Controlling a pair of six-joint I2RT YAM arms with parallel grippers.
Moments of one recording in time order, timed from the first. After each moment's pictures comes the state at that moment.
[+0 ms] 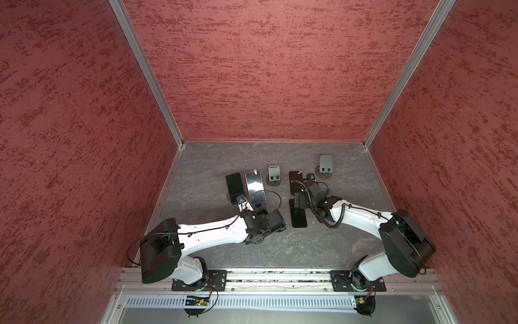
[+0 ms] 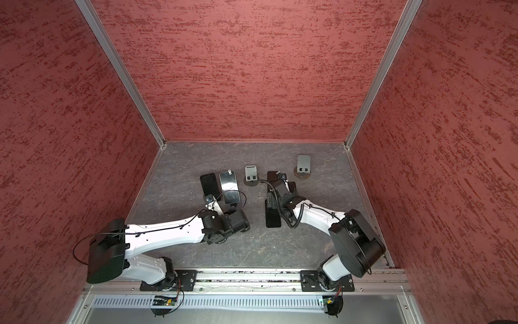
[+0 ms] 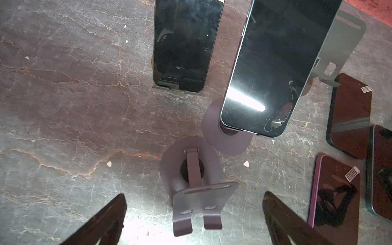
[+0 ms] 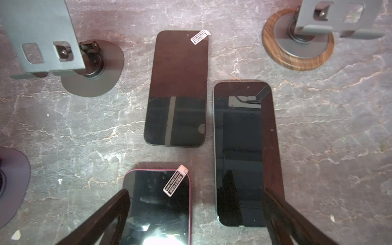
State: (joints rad) left arm -1.12 1.45 0.94 -0.88 -0.73 -1.57; right arm 0.60 1.51 0.77 -0.16 0.34 0.47
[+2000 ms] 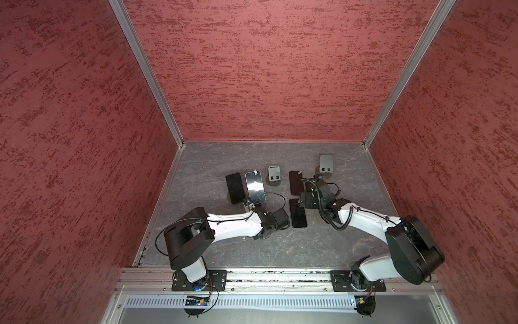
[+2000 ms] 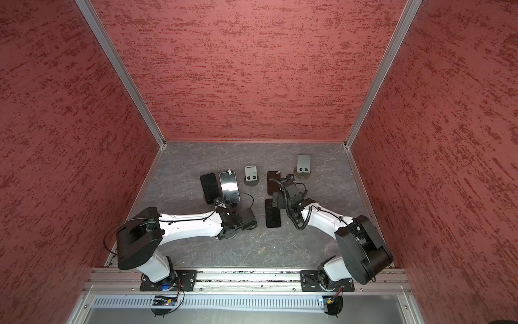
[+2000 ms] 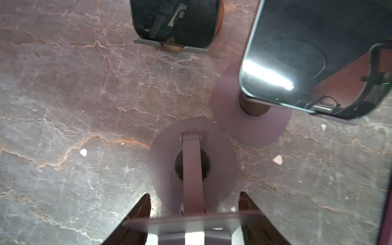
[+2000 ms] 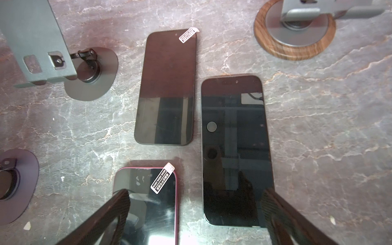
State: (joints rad) left arm -1.07 1.66 0.96 -0.82 -0.61 -1.55; right arm 0.50 1.44 0.69 -0.09 0.21 0.46
